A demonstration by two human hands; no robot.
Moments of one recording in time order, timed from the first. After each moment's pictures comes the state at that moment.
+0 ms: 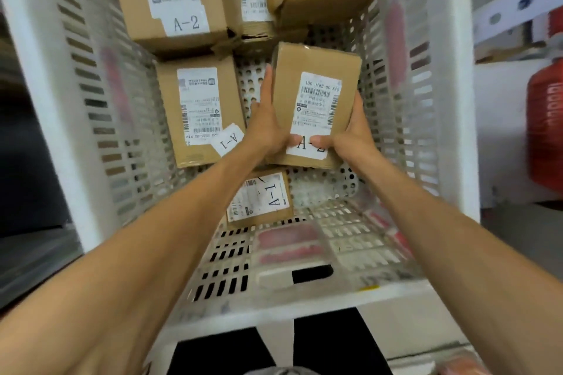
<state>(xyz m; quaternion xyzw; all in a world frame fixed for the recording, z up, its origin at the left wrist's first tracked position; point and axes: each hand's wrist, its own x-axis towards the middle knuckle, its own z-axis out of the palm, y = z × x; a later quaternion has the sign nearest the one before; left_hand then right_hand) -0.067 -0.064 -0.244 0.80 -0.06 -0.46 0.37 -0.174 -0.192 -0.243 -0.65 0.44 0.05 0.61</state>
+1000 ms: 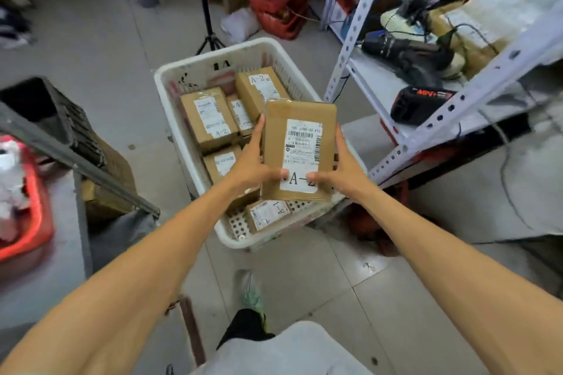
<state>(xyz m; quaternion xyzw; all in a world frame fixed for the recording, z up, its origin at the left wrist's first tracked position) -0.125 0.089 0.049 0.71 -0.33 -0.43 0.44 -0.294 -0.036 0.061 -0.74 0.39 -0.08 0.54</state>
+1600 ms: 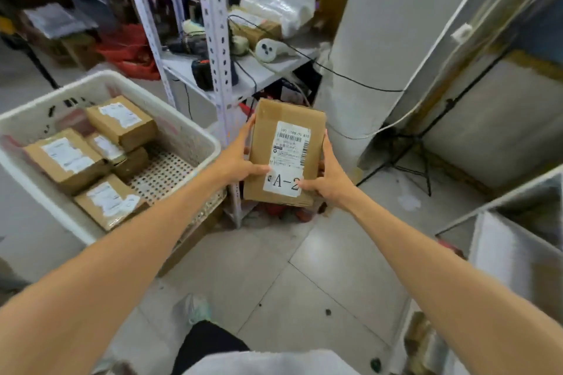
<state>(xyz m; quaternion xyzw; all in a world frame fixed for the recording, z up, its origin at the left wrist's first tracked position) -0.424 0.061 0.125 0.60 -0.56 -0.46 0.34 -0.643 0.037 0.116 -0.65 0.51 -0.23 0.51</state>
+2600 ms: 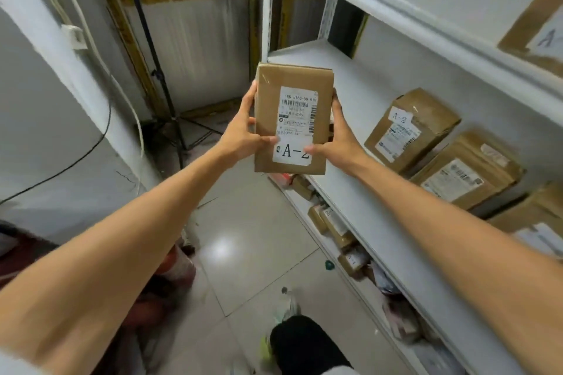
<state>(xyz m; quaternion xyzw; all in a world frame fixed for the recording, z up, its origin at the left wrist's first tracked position) -0.864 -0.124 0.177 0.13 -0.78 -0.60 0.07 -0.957 0.068 0.189 -0.26 0.81 -0.49 0.20</state>
